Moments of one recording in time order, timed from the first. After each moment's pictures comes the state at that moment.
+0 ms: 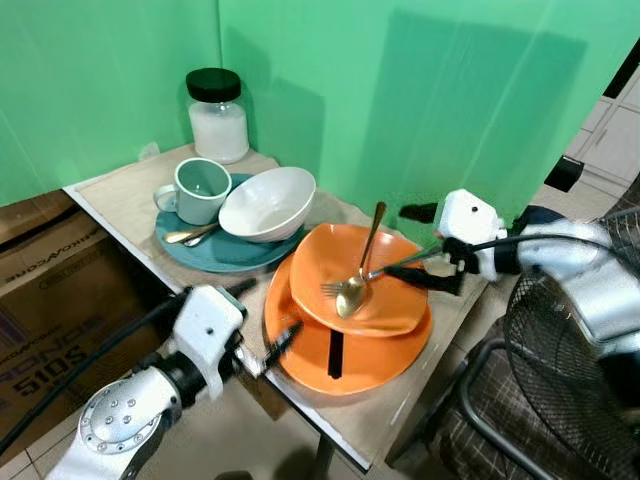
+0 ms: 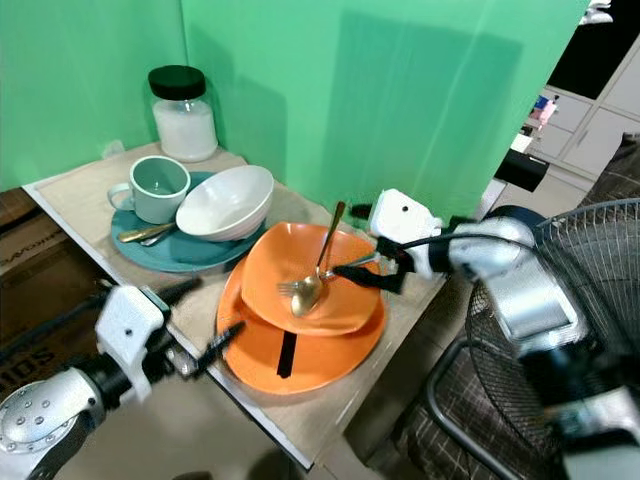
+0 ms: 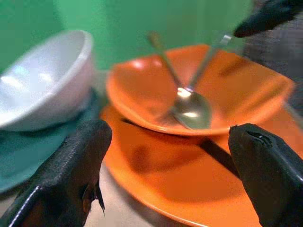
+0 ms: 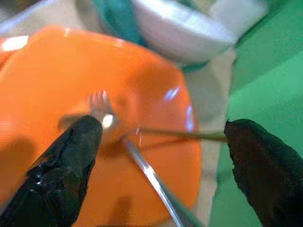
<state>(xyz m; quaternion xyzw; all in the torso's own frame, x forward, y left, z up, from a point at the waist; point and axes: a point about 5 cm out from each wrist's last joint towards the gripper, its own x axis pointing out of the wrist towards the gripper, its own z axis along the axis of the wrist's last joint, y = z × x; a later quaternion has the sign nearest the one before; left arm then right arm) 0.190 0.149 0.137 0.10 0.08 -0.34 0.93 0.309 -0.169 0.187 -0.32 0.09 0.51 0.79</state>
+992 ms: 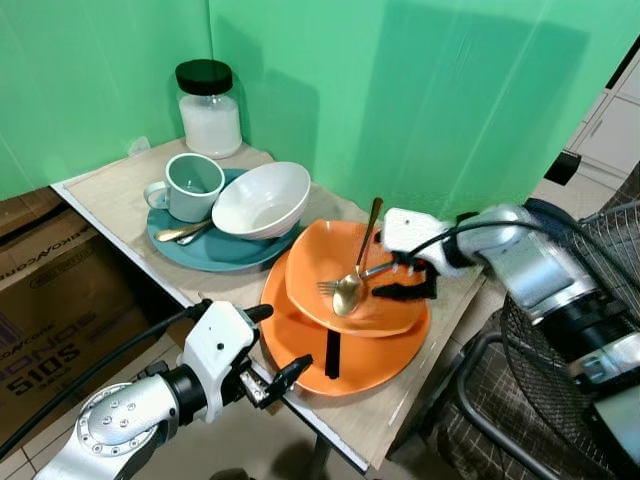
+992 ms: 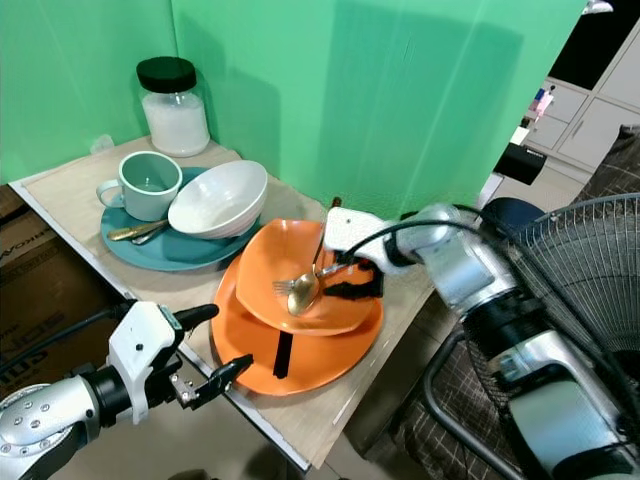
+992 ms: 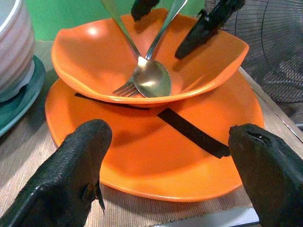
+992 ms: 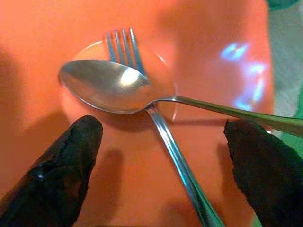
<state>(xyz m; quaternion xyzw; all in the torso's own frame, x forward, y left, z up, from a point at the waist) 0.181 0.146 0.133 0.11 0.14 -0.39 0.90 0.336 -0.133 0.154 -0.39 0.21 0.54 0.71</state>
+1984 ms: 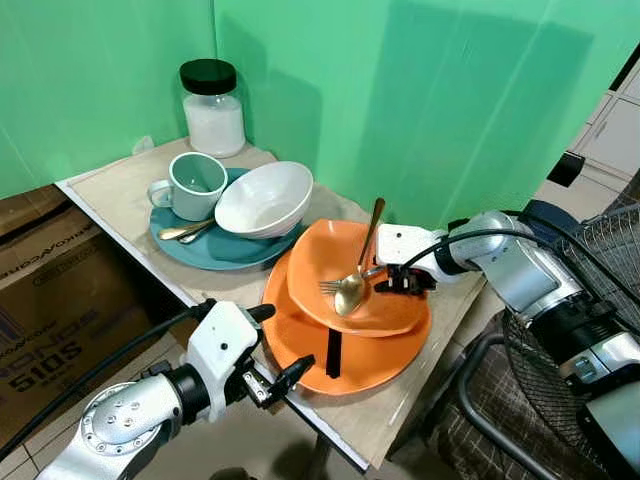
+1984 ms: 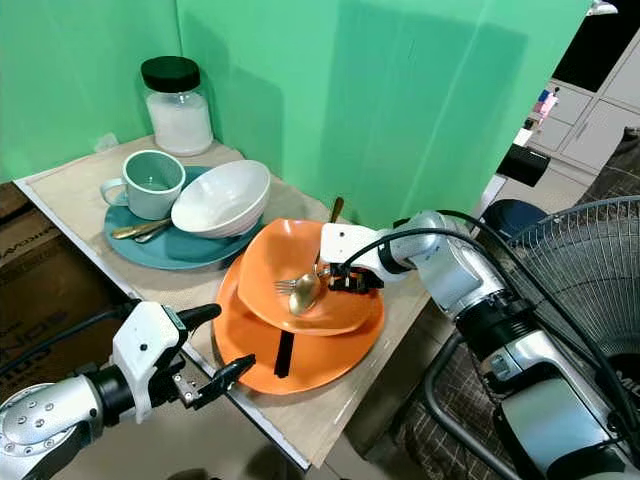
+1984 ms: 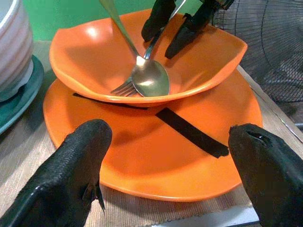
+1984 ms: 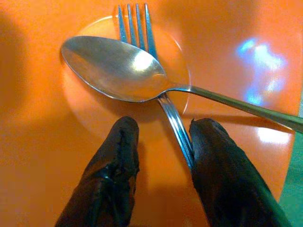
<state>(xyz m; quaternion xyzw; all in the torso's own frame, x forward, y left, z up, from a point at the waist) 0.181 0.143 0.133 0.11 0.14 -0.40 0.90 0.336 -0.131 0.145 -0.43 0.22 0.54 0.69</state>
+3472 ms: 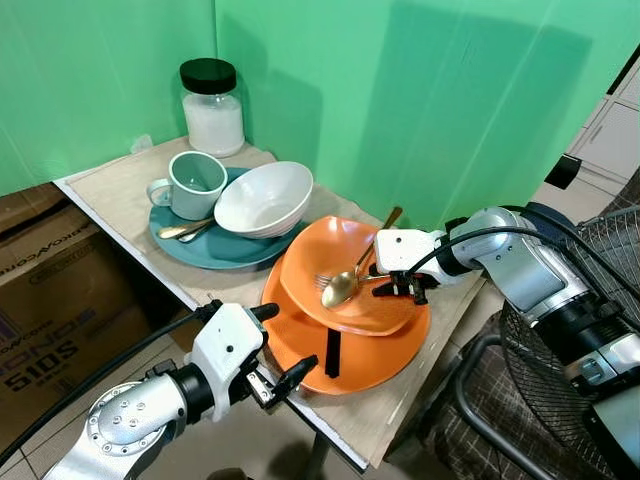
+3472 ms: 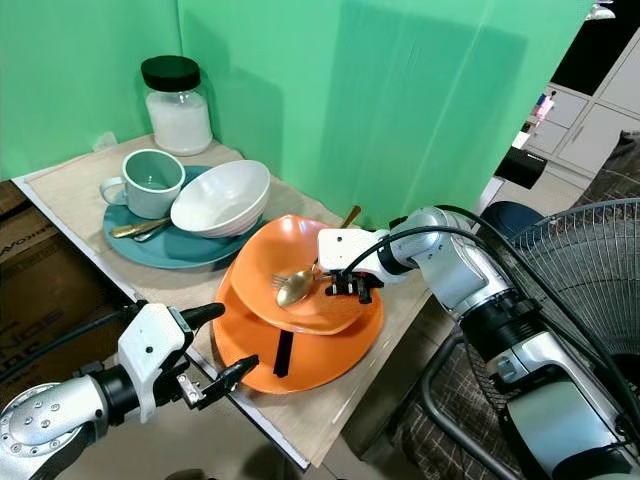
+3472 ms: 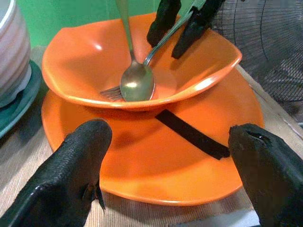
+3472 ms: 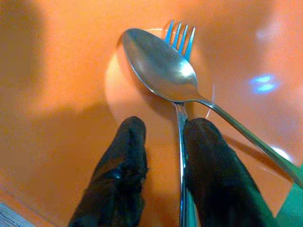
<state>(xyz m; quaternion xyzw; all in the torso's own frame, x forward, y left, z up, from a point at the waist) 0.183 0.142 0.130 0.12 0.13 -0.40 0.90 0.329 -0.128 0.153 -0.43 0.21 0.59 0.65</state>
